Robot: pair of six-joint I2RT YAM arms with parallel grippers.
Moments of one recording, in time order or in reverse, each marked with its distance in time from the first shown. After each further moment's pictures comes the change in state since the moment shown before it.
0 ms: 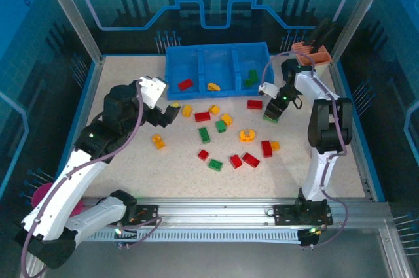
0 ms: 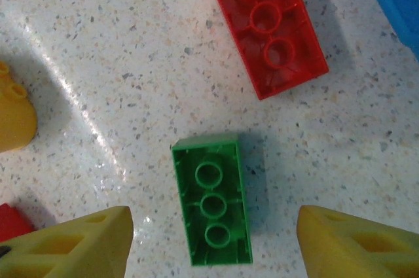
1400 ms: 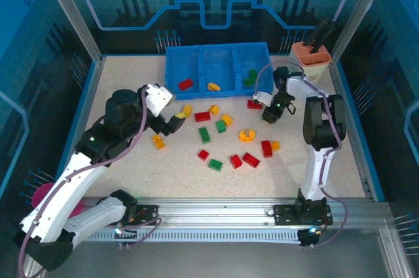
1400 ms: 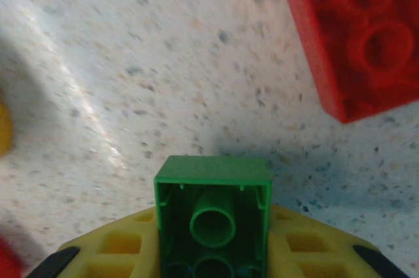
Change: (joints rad) left arm -0.035 -0.043 -0.037 -0.003 0.127 0.063; right arm 0.063 0.022 -0.070 0.047 0.061 0.020
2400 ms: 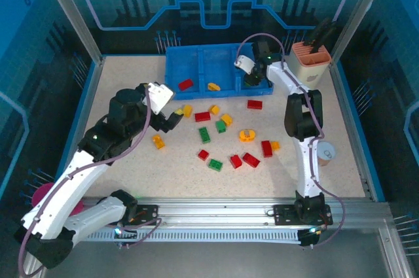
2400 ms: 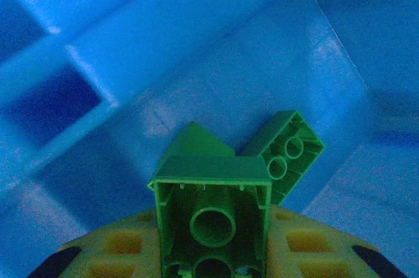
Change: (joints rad) left arm -0.014 0.034 -0.001 0.008 -0.136 0.014; right arm 0.121 0.294 0.529 0.277 0.208 0.169
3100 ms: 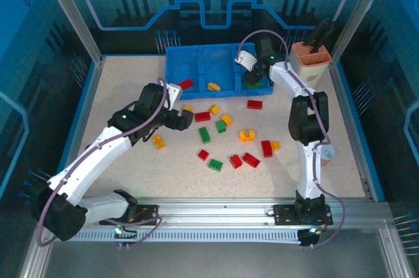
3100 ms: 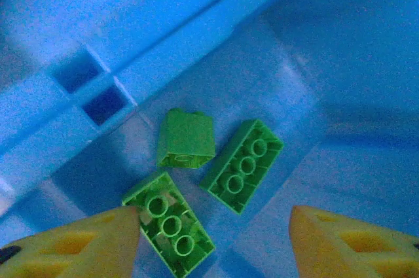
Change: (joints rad) left arm -0.001 0.270 0.004 -0.085 0.006 -0.459; right arm 0.006 -0.141 -0.114 0.081 -0.001 0.001
